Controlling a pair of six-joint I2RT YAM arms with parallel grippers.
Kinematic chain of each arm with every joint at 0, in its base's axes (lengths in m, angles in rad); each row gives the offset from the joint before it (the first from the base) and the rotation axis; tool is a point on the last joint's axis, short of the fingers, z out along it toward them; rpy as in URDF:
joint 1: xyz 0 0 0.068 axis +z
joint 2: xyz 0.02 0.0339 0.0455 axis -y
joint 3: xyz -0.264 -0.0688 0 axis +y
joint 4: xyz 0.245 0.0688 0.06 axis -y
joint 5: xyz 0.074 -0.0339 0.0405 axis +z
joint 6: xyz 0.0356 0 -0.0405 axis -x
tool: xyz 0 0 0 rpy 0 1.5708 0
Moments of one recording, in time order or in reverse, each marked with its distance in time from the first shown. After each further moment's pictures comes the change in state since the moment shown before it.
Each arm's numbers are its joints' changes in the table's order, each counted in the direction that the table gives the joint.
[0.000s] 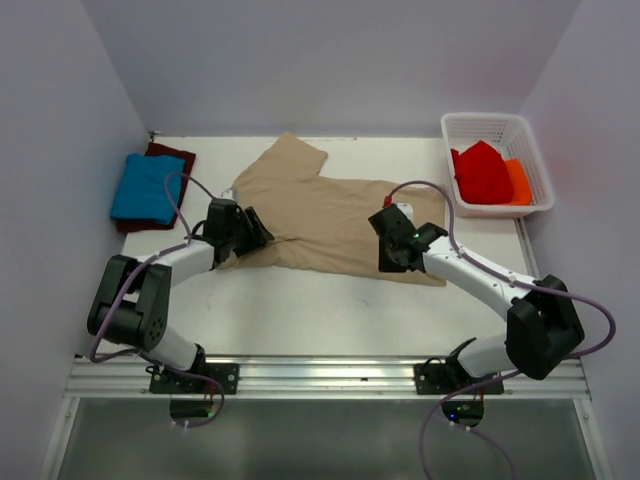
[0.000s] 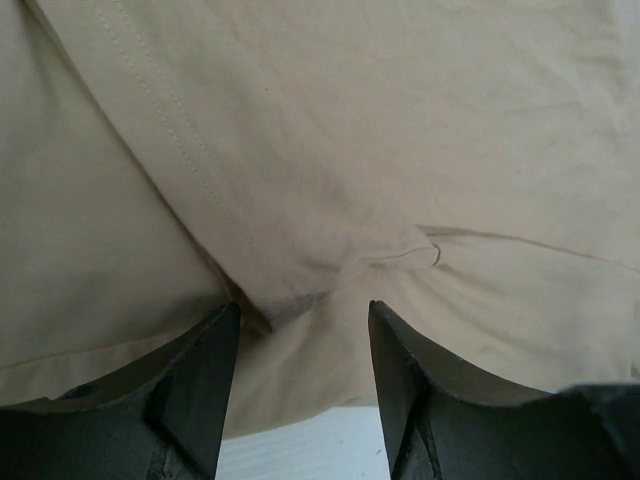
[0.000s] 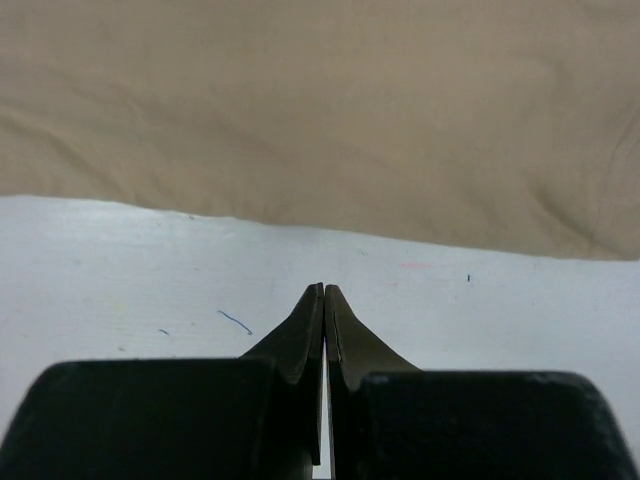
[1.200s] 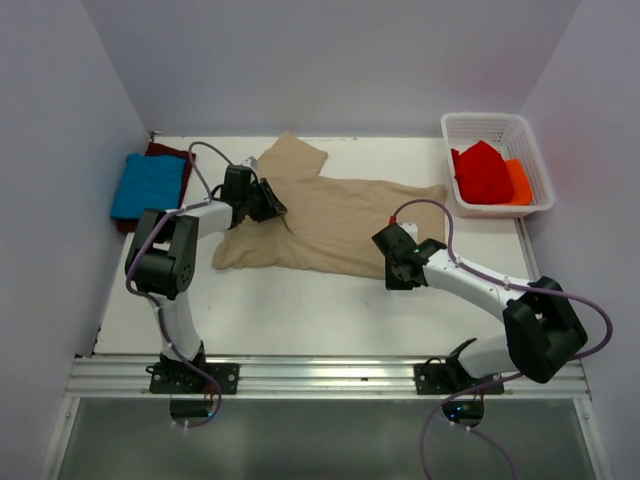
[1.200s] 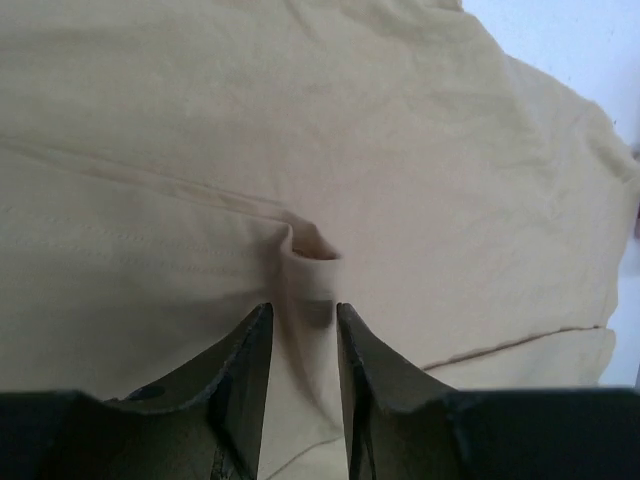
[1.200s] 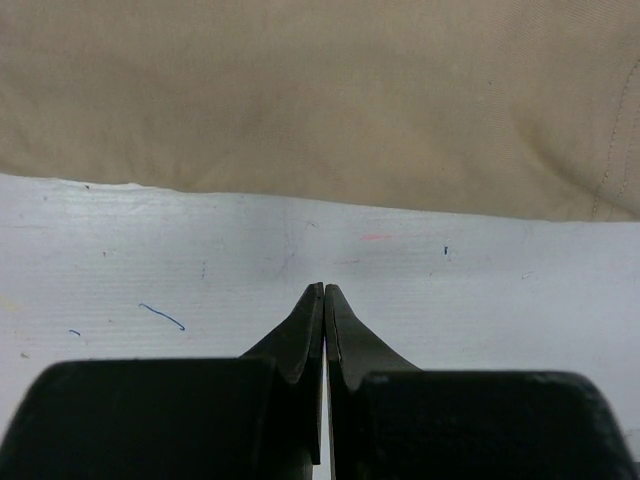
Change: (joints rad) left arm 0.009 -0.370 -0.397 0.024 -0.113 0.000; right arm 0.015 0.022 0.186 0.050 -0.005 -0.026
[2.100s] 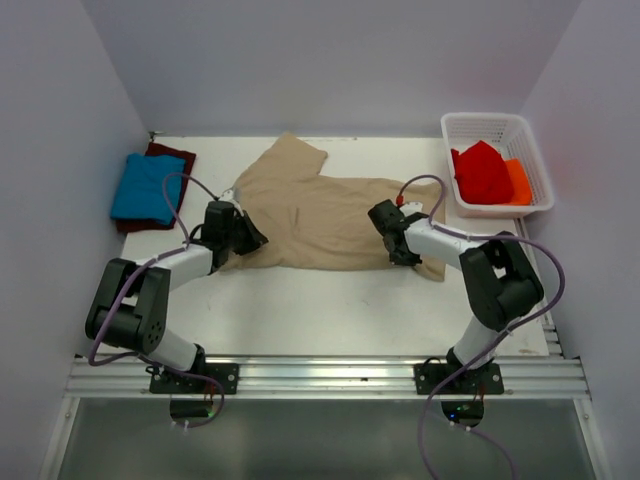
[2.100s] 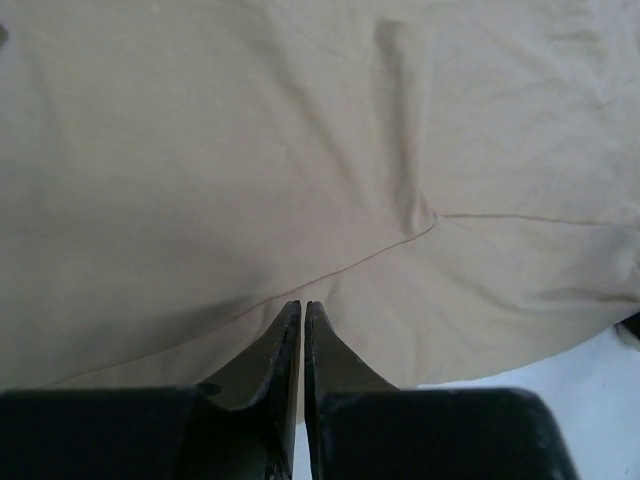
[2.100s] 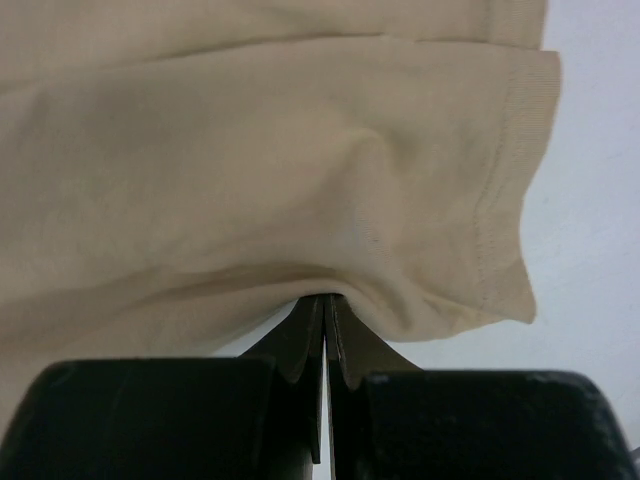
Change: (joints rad) left arm 0.000 0.379 0.434 0.082 0.056 -0.040; right arm -0.109 -0.318 -0.186 0.013 -0.245 -0.007
